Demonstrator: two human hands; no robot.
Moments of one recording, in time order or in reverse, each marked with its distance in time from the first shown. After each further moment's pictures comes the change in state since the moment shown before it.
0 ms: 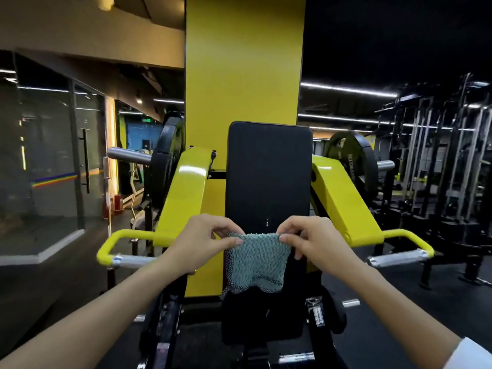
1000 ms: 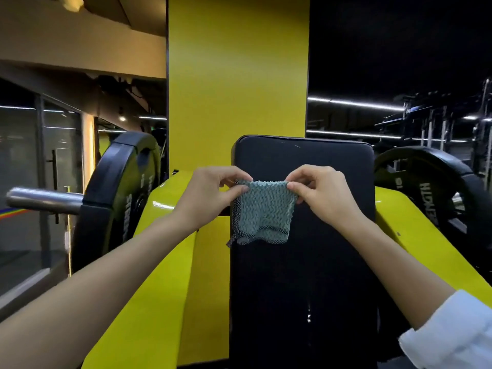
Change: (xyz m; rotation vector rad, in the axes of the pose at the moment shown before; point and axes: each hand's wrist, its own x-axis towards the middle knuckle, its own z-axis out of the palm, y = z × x) left_hand 0.338 -0.210 -0.053 0.132 0.286 0.298; right_hand 0.375 0.116 0.041 -0.034 0.393 -0.058
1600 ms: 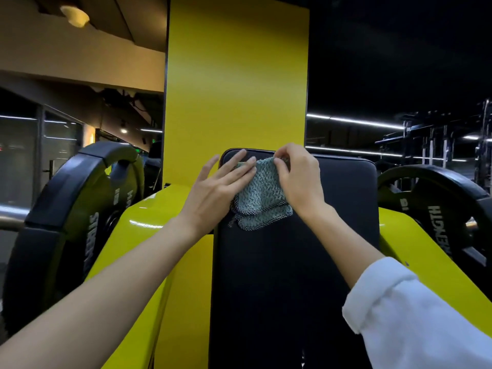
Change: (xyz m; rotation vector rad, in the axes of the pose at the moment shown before) left_hand 0.060 -0.064 0.057 0.784 0.122 0.473; right_hand 0.093 0.032 0.039 -0.093 0.307 -0.162
